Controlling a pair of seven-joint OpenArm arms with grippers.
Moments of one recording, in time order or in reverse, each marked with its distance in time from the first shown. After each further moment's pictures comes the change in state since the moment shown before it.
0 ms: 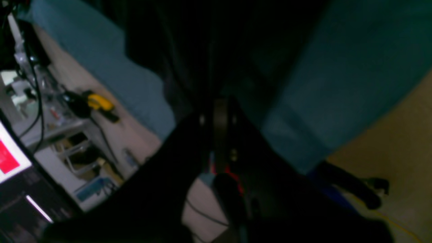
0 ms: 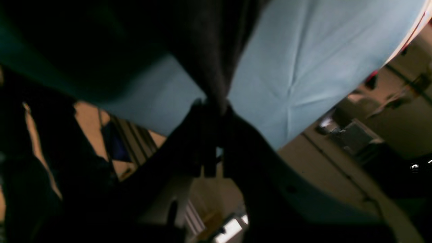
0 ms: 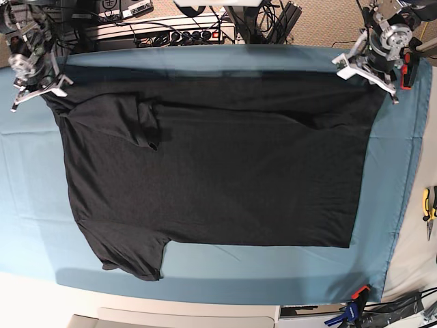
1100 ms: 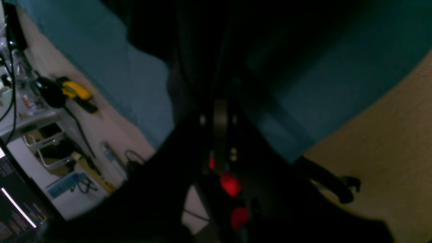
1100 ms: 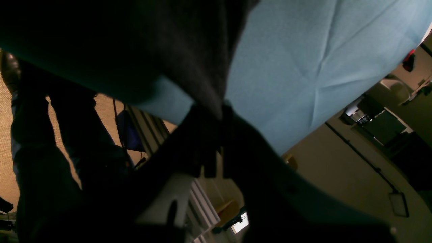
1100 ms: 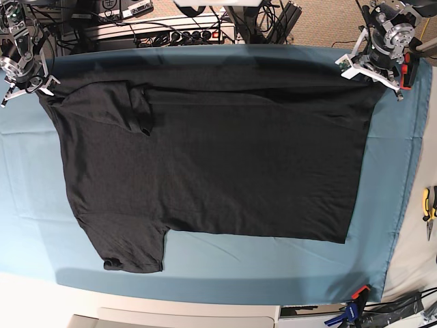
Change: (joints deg) left arm 2.9 1.9 -3.8 0.0 -3.0 -0.5 -0.6; right arm 0.0 -0.5 3.0 -7.1 0.9 1.9 3.0
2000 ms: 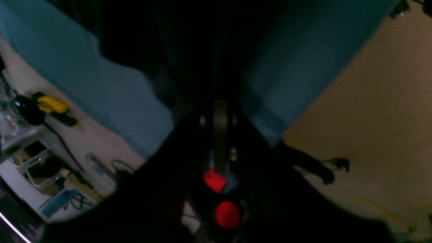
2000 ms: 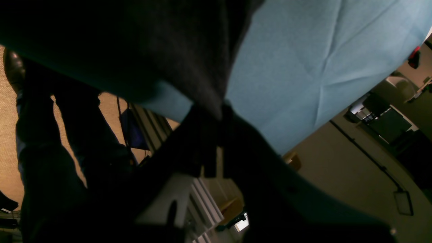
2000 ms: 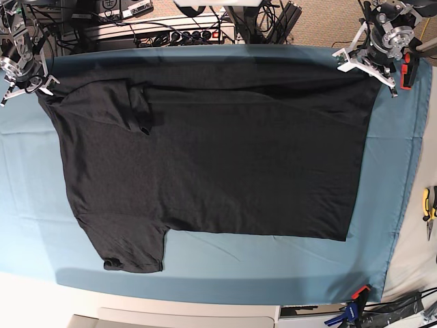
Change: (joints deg) left arm 0.0 0.0 -0.2 0.8 -2.8 -8.0 1.7; right arm 0.0 0.0 0.0 0.0 1.1 0.0 -0.9
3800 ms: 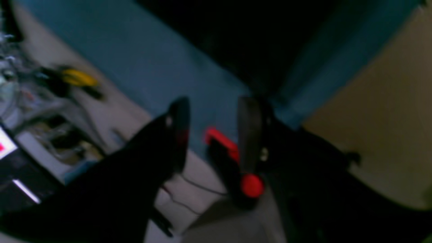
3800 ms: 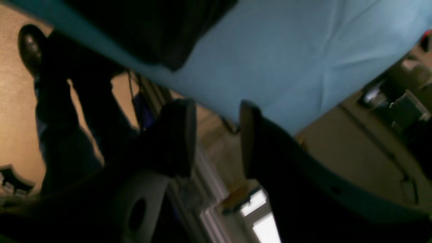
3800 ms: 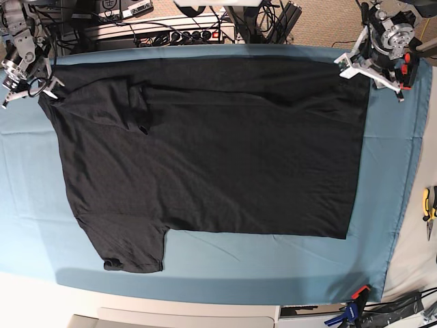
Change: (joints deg) left arm 0.0 -1.3 -0.1 8.8 1.4 3.1 10.4; right arm 0.0 0.3 0.2 11.4 8.4 2.3 -14.6
